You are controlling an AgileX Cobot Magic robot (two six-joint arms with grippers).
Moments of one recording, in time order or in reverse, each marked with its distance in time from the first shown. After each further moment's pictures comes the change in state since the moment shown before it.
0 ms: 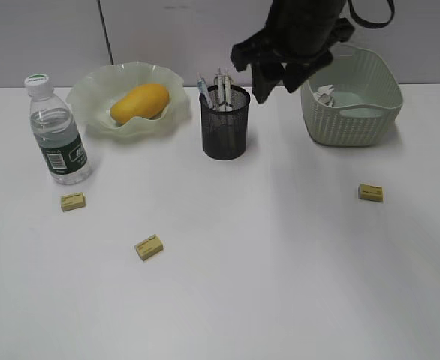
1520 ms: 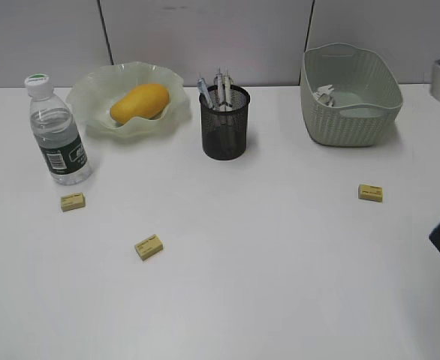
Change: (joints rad) left arm 0.000 0.000 0.000 0.002 0.000 0.000; right arm 0.000 -0.873 0.897 -0.033 0.069 -0.051
